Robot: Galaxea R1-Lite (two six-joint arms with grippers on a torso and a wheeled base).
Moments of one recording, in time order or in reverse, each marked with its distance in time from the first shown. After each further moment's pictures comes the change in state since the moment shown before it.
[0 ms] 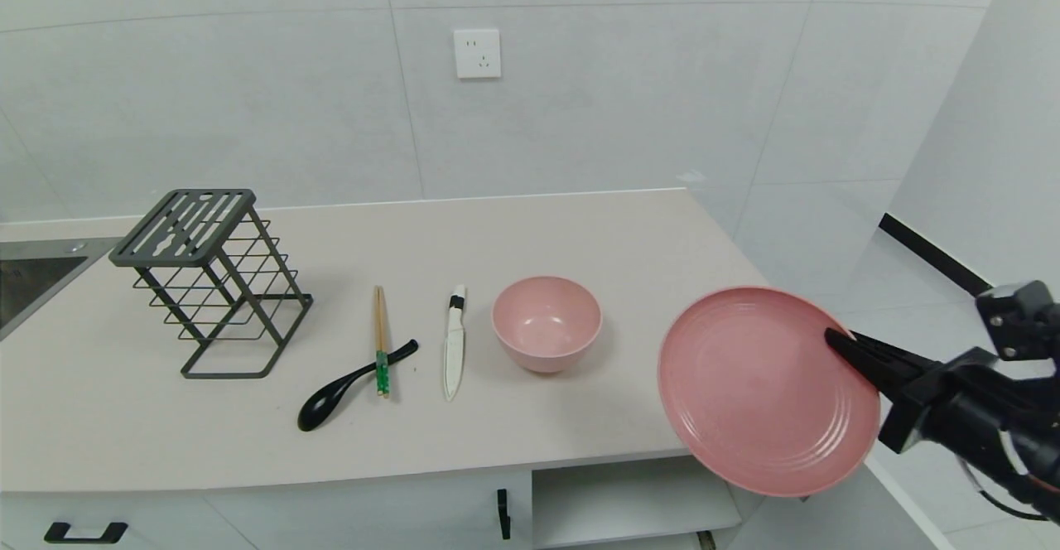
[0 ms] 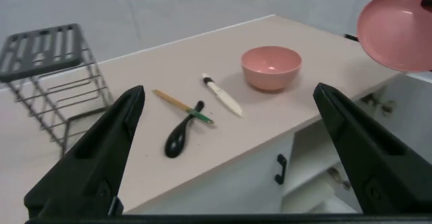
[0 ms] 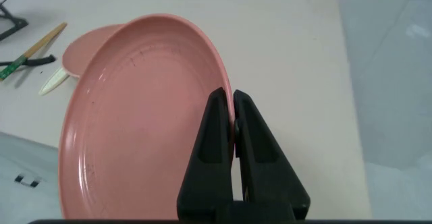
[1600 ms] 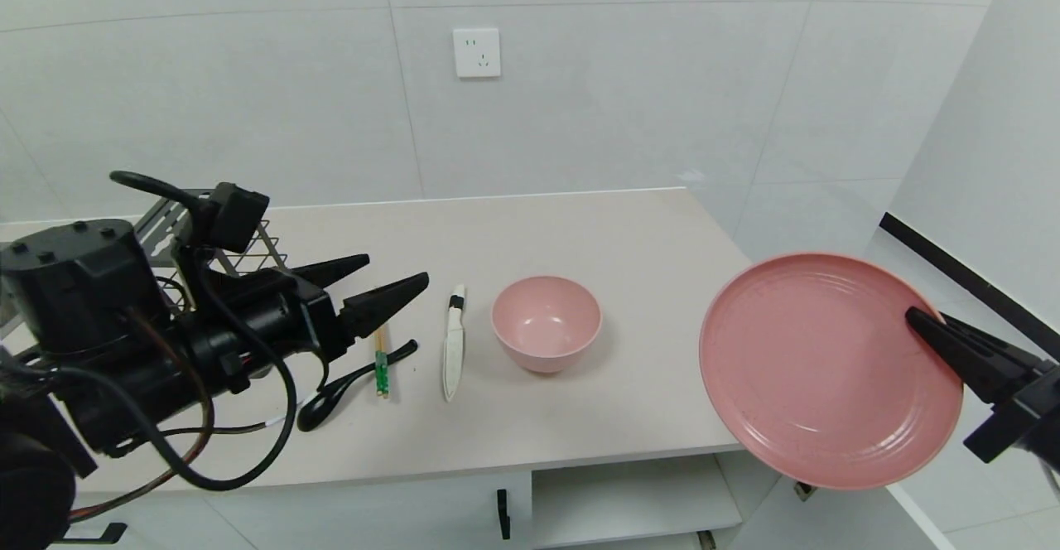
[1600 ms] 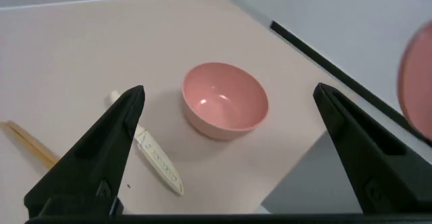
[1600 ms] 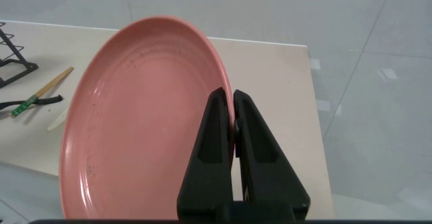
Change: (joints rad) left arm -0.299 1.283 -0.285 -0.806 0.026 -0.268; right arm -0.031 -0.230 0.031 0.020 0.001 -0.006
